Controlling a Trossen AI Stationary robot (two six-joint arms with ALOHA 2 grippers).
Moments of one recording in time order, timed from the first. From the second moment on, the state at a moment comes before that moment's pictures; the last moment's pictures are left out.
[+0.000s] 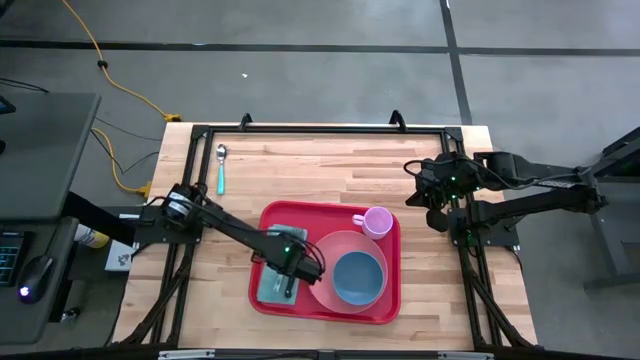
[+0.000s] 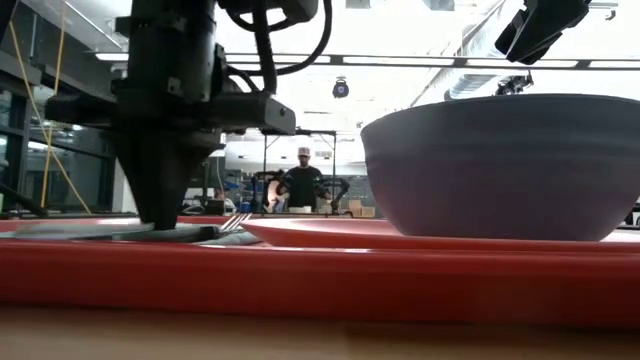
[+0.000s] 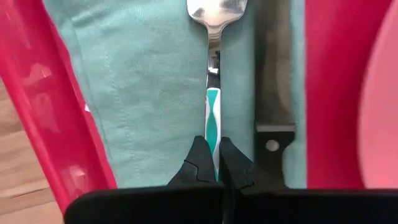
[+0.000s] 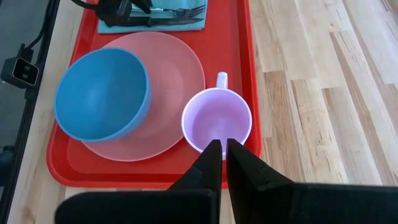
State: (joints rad) left arm -0.38 1.99 1.43 -1.01 -0.09 -1.67; right arm -0.08 0.85 0.97 -0.95 -0.12 0.09
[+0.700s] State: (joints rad) left arm -0.38 1.96 1.49 -1.13 -0.11 -1.67; right arm -0.08 0.85 0.97 -0.96 -0.14 0.10
